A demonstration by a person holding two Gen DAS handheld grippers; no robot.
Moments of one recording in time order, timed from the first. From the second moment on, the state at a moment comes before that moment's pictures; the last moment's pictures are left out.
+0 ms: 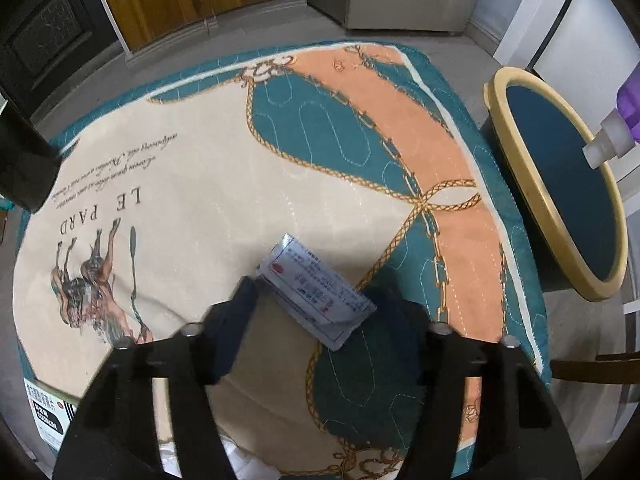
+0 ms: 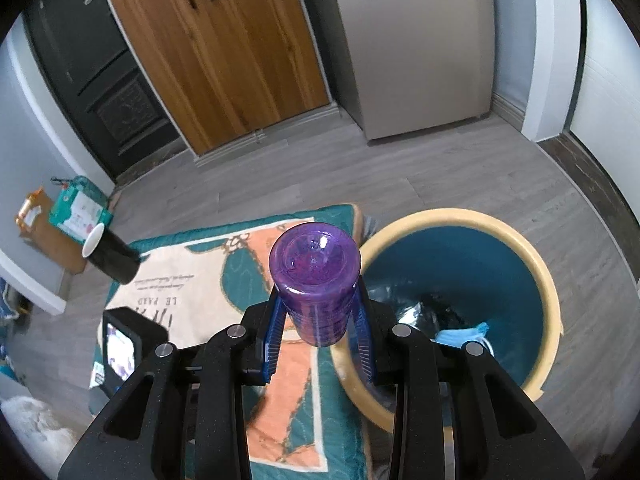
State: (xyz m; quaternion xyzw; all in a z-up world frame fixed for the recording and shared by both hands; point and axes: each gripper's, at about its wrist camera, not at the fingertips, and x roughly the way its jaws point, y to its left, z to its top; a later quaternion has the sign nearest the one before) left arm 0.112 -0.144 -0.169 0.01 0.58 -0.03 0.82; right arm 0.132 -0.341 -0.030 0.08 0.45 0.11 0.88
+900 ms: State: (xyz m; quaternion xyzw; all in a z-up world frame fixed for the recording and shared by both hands) left arm 0.098 -0.200 -0.091 0.07 0.49 -0.17 0.85; right arm 0.099 -0.436 -0.002 0.14 0.43 0.01 0.89
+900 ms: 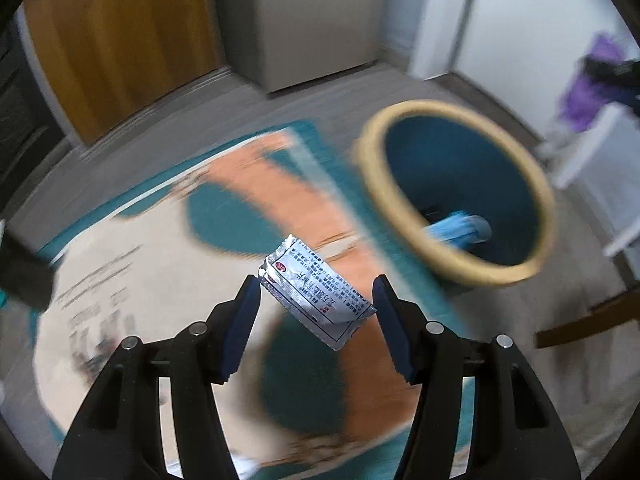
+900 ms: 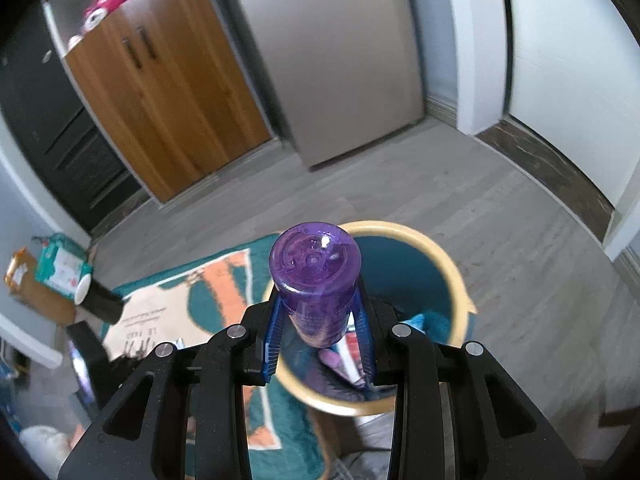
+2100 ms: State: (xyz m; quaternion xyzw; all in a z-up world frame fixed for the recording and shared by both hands) left arm 0.015 -0.036 0.021 0.02 0.42 -0.05 0.90; right arm 0.090 -0.287 -0.036 0.09 0.49 0.12 0.86
